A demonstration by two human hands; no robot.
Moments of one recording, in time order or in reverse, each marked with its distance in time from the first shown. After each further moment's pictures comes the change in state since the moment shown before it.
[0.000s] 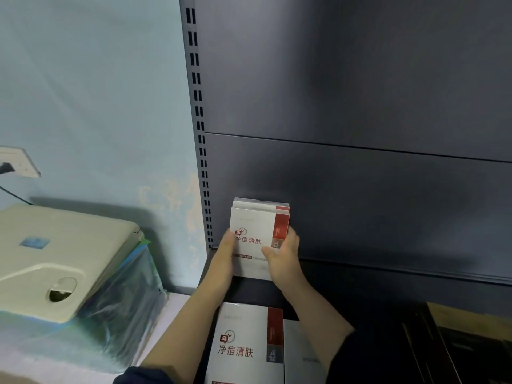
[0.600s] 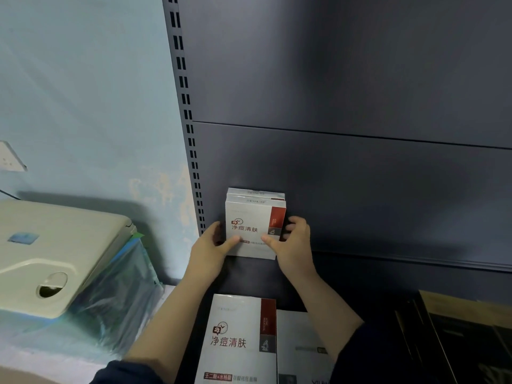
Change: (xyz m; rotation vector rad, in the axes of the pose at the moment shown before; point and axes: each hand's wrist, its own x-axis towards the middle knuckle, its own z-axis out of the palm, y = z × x) left_hand 0.010 0.003 -0.016 0.521 0.147 0.130; right_hand 0.008 0.012 -0.028 -0.135 0.095 -0.074
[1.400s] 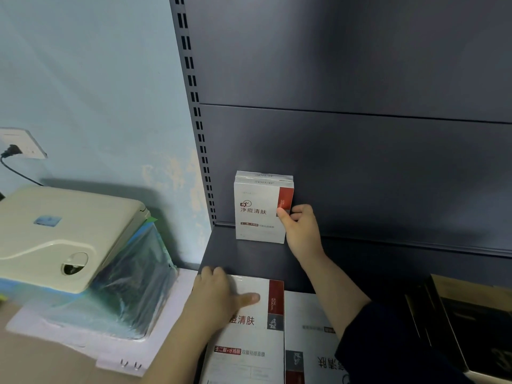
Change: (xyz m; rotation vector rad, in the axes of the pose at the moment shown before) left_hand -0.089 -0.014 -0.003 0.732 -0.217 -0.213; right_hand 0.008 0.004 0.003 0.060 -0.025 0.059
